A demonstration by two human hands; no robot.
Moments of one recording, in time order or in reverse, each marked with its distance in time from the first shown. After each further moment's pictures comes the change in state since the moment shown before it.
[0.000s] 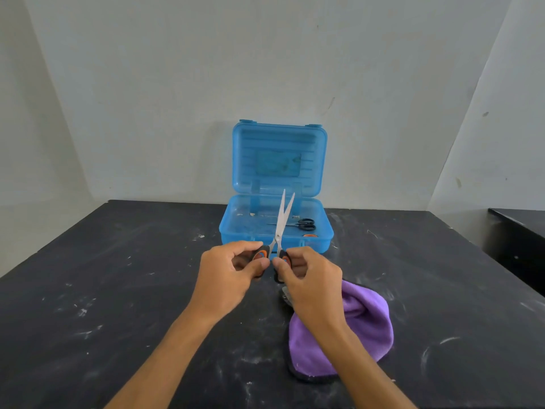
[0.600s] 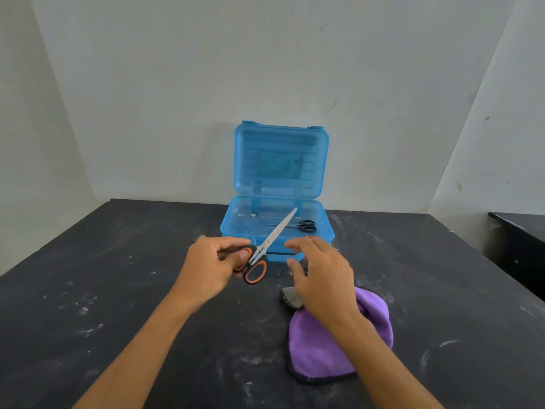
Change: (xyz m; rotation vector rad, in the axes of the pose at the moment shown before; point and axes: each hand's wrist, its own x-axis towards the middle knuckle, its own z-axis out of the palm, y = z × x) left_hand 0.018 -0.014 -0.025 -0.009 -0.035 -0.142; right_hand 0.012 -0.002 -0.019 -0.447 -0.053 -0.297
